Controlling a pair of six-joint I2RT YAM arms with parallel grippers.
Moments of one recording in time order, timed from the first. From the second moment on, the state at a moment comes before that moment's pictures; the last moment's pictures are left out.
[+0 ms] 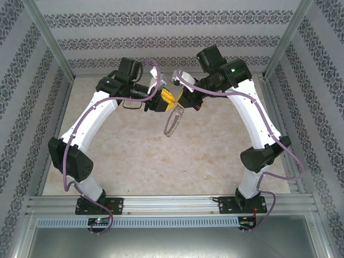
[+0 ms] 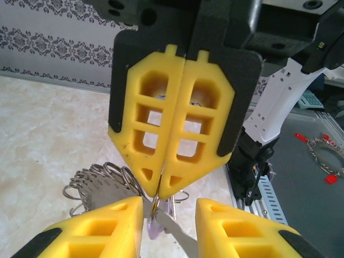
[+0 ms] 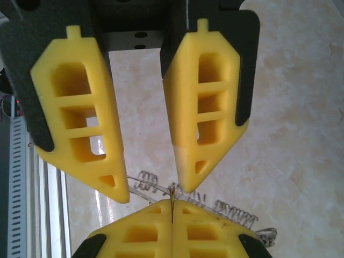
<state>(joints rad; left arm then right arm) -0.38 1.69 1.78 -0.86 1.13 0.51 0.49 1.82 2.27 -1.49 -0.61 -0.62</state>
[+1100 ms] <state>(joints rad) -0.38 1.71 1.74 -0.82 1.18 0.50 0.50 1.81 2.26 -1.48 -0.61 -0.60</state>
